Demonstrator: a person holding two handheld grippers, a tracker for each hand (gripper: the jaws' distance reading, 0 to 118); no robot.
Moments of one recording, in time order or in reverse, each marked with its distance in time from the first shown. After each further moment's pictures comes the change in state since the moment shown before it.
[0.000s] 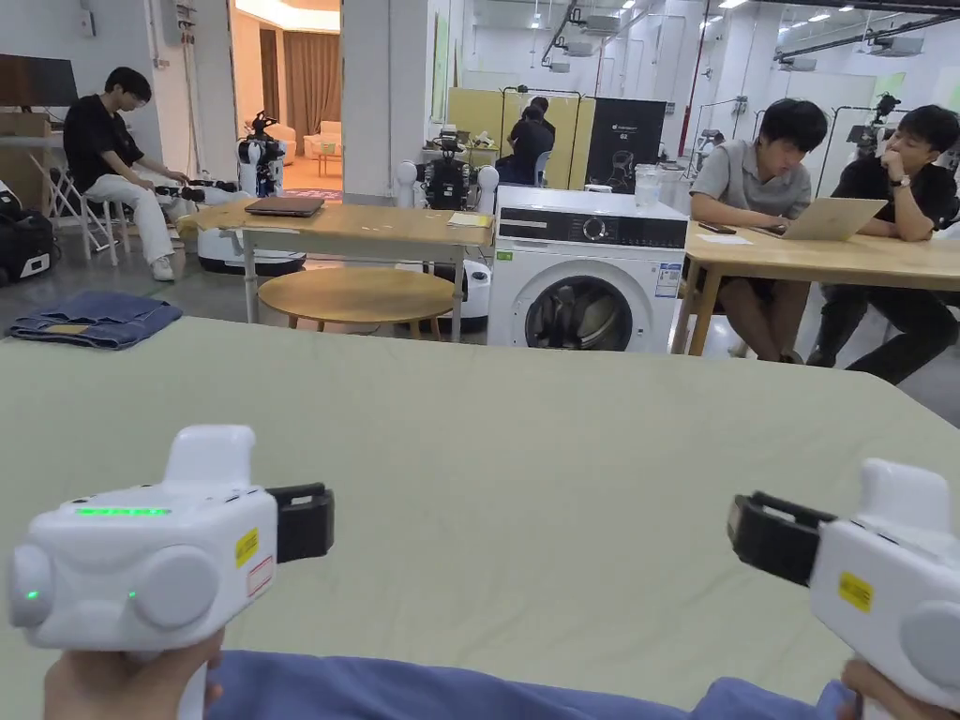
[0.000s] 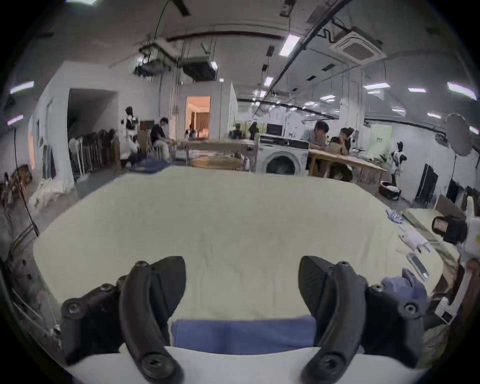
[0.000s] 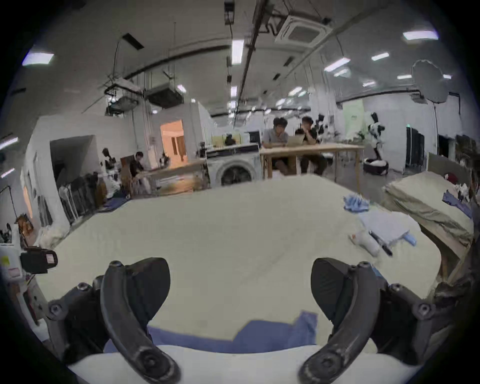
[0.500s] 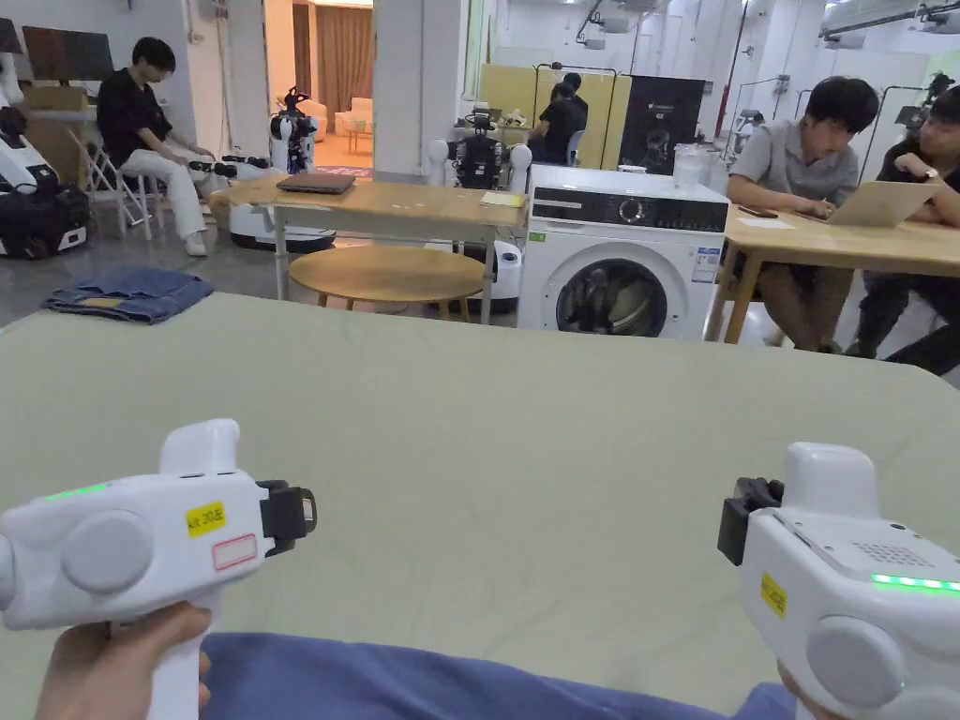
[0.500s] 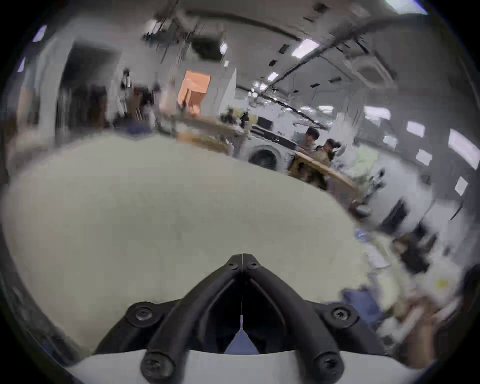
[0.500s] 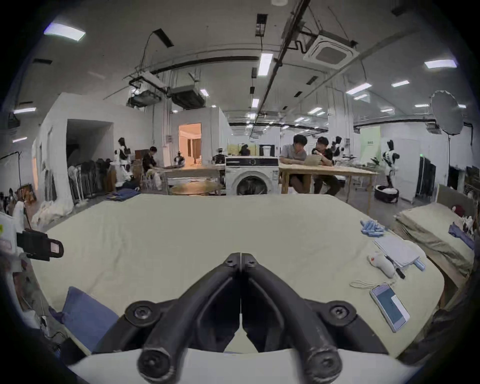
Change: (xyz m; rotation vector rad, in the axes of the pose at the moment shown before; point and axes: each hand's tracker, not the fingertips) left arm -0.072 -0.012 -0.021 -0.156 -0.306 0.358; right arm -0.056 -0.020 -0.018 0.048 0.056 0.136
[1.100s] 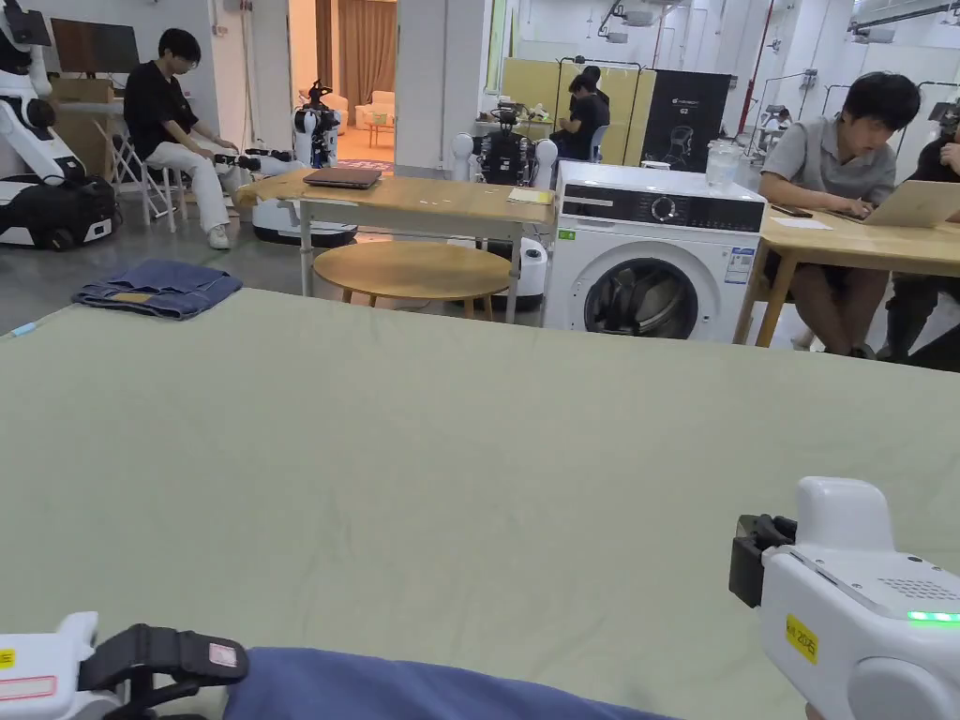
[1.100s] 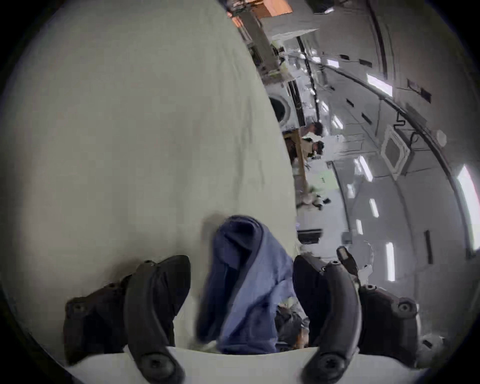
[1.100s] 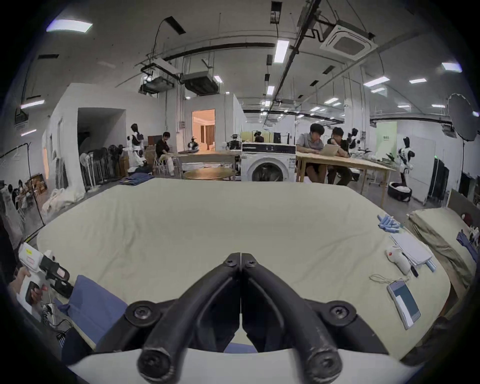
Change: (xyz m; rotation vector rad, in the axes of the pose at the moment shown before) left arm -0.198 -0.064 -0.017 -0.416 -0.317 0.617; right arm -0.038 -0.004 -0.013 -0.083 0.078 0.041
